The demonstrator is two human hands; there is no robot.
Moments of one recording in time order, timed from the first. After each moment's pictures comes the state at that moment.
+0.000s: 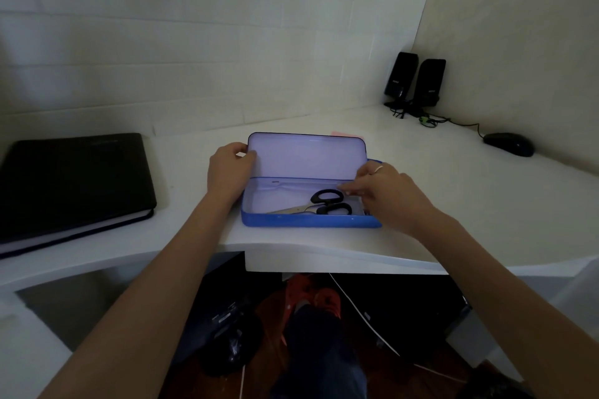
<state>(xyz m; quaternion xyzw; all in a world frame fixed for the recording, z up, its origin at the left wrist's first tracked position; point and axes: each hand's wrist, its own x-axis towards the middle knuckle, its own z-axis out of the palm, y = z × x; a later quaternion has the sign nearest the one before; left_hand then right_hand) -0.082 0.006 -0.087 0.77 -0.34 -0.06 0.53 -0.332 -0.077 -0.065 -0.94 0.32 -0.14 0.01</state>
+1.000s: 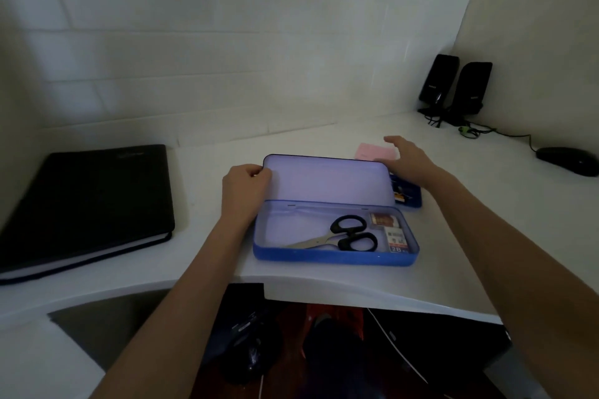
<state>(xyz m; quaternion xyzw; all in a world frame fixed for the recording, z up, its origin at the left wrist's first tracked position) -0.072 0.008 -0.091 0.76 -0.34 -0.05 0.55 -0.264 -0.217 -0.062 -0.85 0.44 -0.17 0.23</state>
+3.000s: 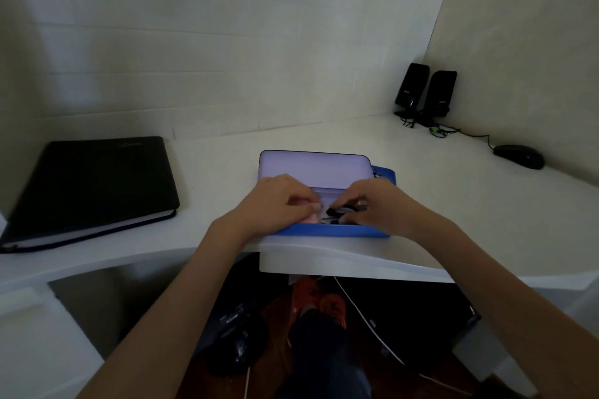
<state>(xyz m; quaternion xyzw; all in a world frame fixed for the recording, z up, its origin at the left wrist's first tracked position) -0.127 0.051 -0.077 0.66 -0.70 -0.05 0.27 -0.310 -0.057 -0.051 -0.96 0.22 -0.12 0.15</state>
